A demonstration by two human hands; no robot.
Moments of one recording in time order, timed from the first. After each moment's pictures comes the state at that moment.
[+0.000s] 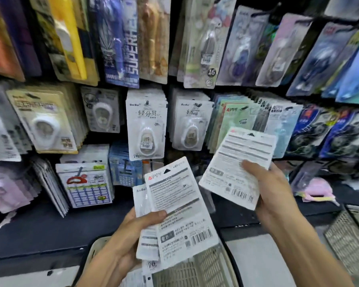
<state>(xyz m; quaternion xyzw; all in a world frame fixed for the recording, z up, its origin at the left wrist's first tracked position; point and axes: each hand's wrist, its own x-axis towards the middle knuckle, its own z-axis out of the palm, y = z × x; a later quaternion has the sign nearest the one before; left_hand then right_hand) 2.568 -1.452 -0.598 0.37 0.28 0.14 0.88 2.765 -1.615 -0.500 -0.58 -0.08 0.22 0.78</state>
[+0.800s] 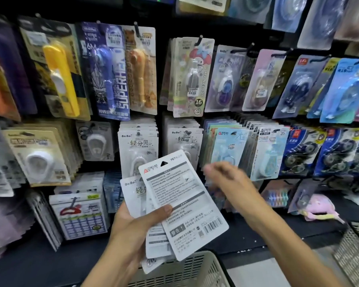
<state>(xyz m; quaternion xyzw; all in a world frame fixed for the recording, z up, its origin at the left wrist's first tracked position) 2.604 -1.455 -0.522 0.45 0.23 0.29 0.82 2.784 -1.585 -0.464 -0.75 -0.35 0.21 0.52</state>
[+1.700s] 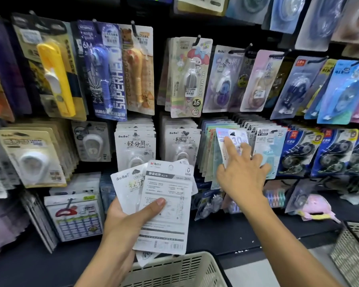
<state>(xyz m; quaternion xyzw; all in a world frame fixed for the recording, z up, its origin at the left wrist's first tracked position) 2.607 -1.448 -0.522 0.46 0.21 0.35 0.79 2.828 -1.552 -0.468 -0.96 -0.25 -0.14 0.08</state>
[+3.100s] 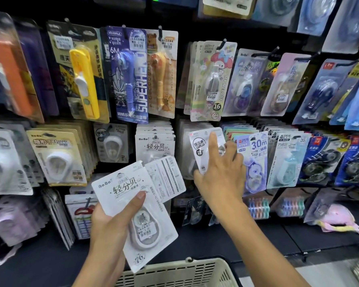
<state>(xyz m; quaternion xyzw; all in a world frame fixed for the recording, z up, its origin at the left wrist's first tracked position) 2.575 -1.417 -0.525 0.42 0.25 0.47 0.74 2.764 -1.494 -0.466 -0.92 -0.32 -0.18 0.16</state>
